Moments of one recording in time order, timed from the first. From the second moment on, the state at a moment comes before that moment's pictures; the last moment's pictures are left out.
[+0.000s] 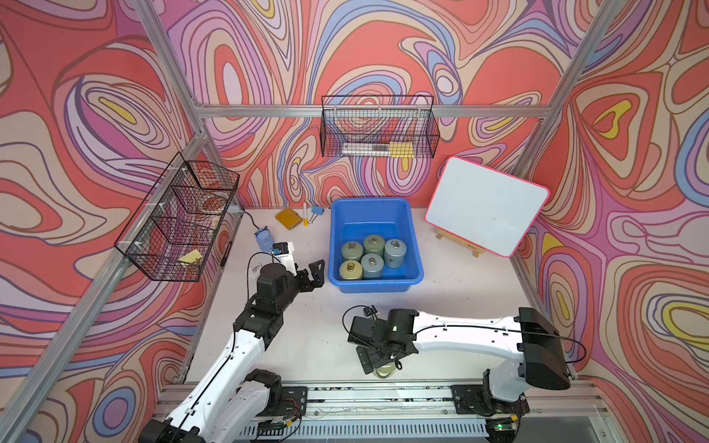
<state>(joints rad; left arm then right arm) -0.25 0.87 0.58 -0.06 0.07 -0.42 1.29 1.64 1.27 -1.06 0.11 0.88</state>
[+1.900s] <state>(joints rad) -0.57 1.87 1.72 -1.04 -0.02 -0.19 0.50 1.14 0.87 -0.36 0.37 0.27</state>
